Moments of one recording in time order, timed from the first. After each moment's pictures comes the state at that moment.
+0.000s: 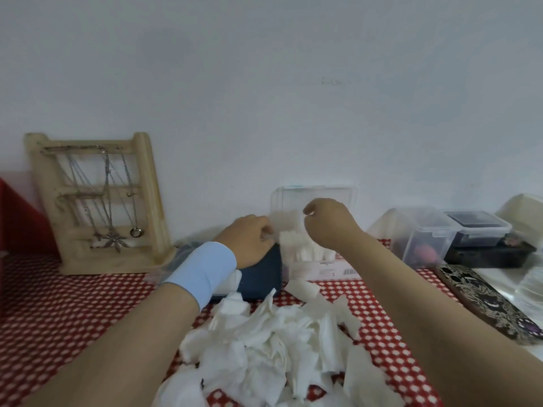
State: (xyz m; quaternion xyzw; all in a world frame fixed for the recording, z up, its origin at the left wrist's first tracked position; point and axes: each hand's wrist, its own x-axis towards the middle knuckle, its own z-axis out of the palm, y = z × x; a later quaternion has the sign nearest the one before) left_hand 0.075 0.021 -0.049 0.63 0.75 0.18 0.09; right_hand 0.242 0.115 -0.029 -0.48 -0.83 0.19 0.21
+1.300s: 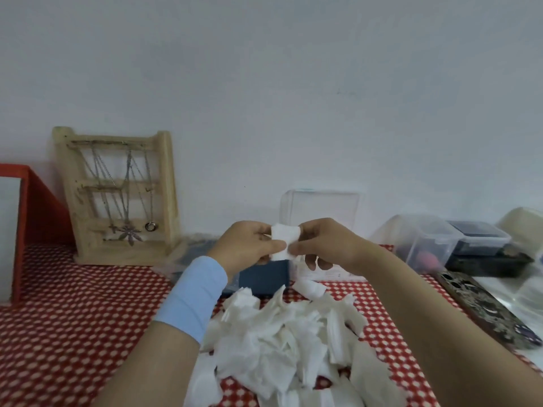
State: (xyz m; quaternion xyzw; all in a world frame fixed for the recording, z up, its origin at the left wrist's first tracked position) left_hand 0.083 -0.029 -0.041 0.47 0.68 0.46 0.32; right_hand 0.249 0.073 -0.029 -0.34 -0.80 0.48 0.16
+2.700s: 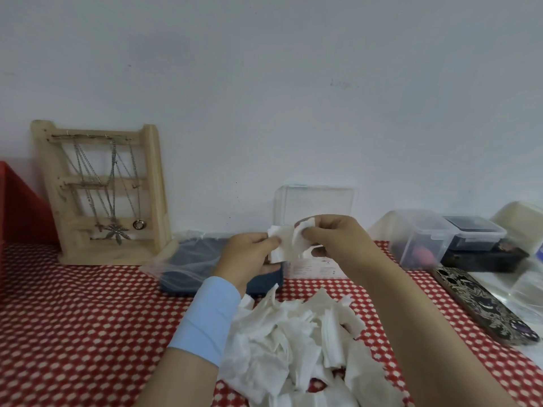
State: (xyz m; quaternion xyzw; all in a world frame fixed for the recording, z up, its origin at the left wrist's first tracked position) left_hand 0.114 -0.022 -0.064 0.32 0.60 0.61 0.41; right_hand 0.268 0.067 -0.040 -0.36 -0.70 0.52 0.33
